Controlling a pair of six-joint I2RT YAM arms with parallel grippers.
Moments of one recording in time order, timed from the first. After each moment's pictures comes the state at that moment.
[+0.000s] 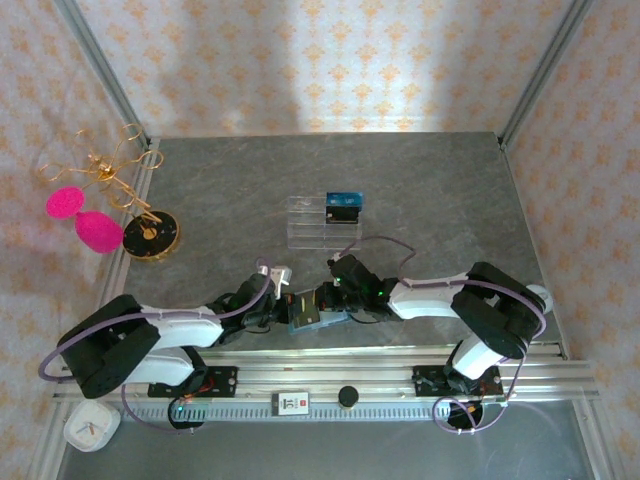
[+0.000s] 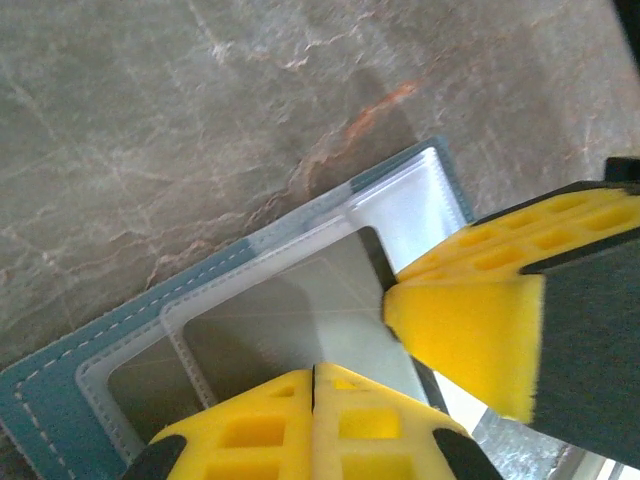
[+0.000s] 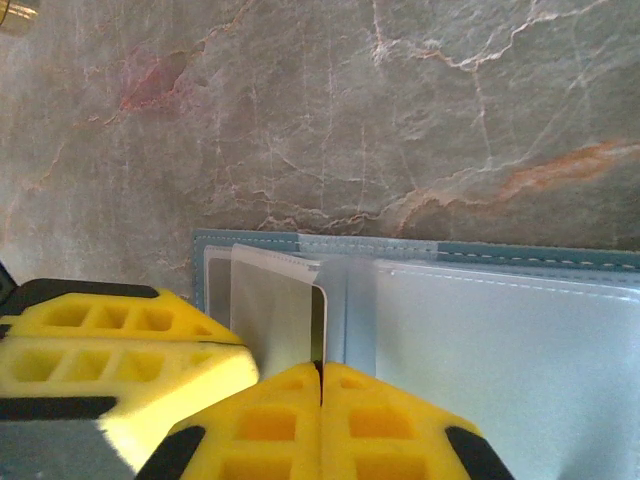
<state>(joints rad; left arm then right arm) -0.76 1.30 0.23 0.40 0.16 -0.78 0.94 1.58 0.61 0.18 -0.20 0.92</state>
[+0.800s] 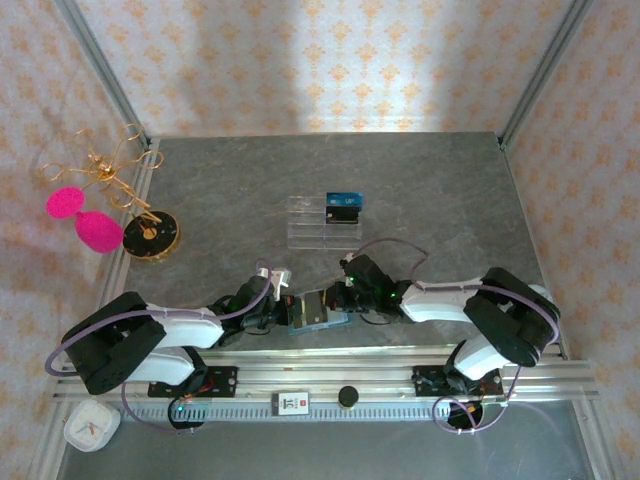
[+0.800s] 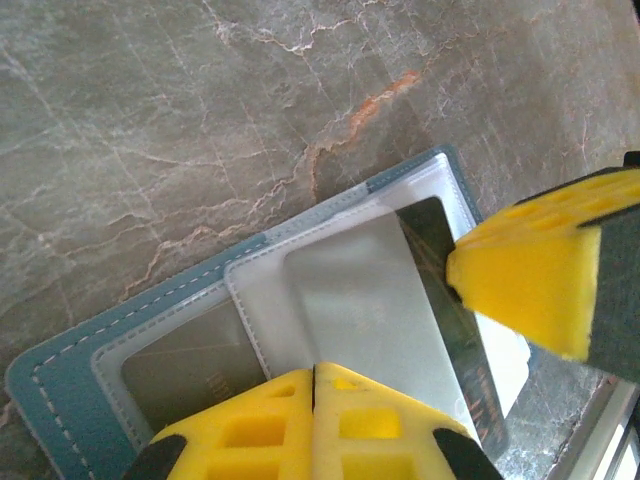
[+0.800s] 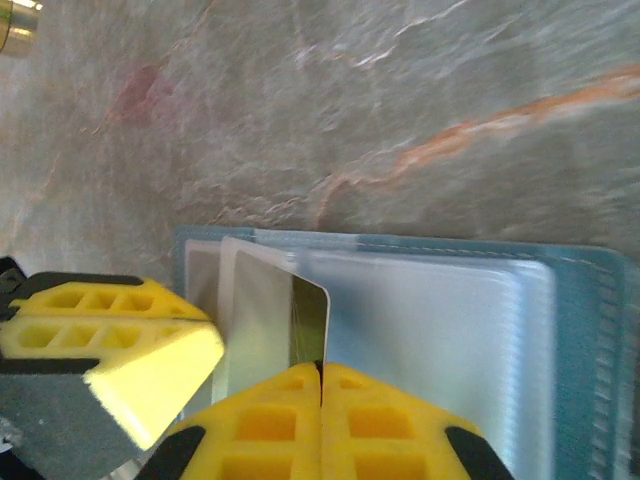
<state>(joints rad) -0.76 1.32 0.20 0.45 0.17 -0.80 0.87 1.49 0.52 0.19 -0.23 0.92</state>
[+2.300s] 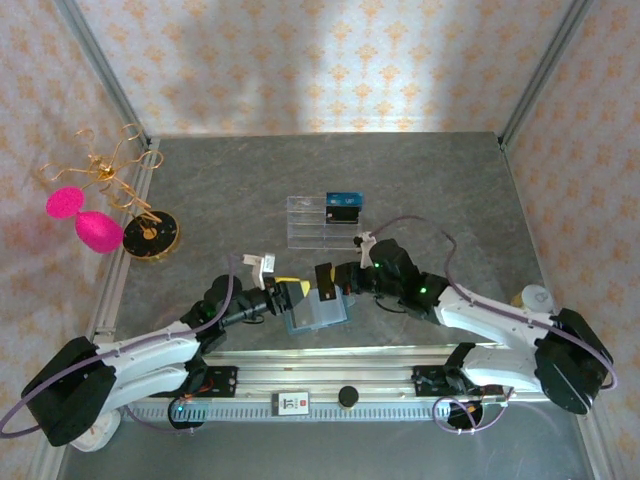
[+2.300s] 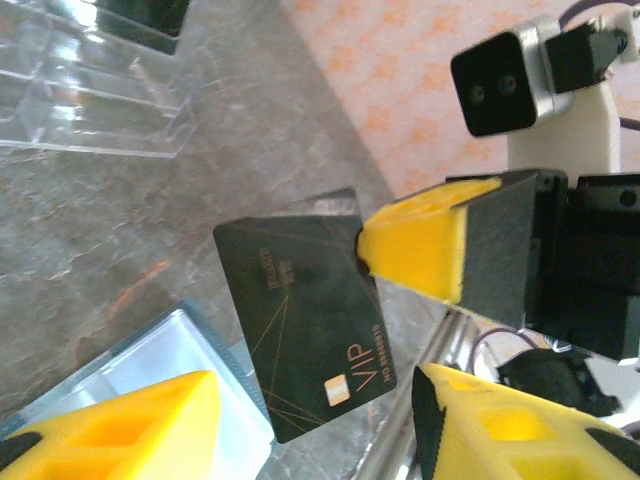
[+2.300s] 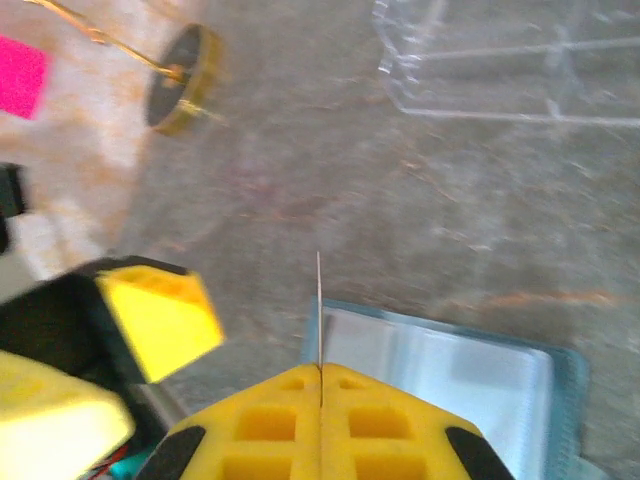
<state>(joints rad) -0.68 0.96 0.12 0.66 0.32 -0.82 0.82 1.12 0.58 0.03 -0.22 0.74</state>
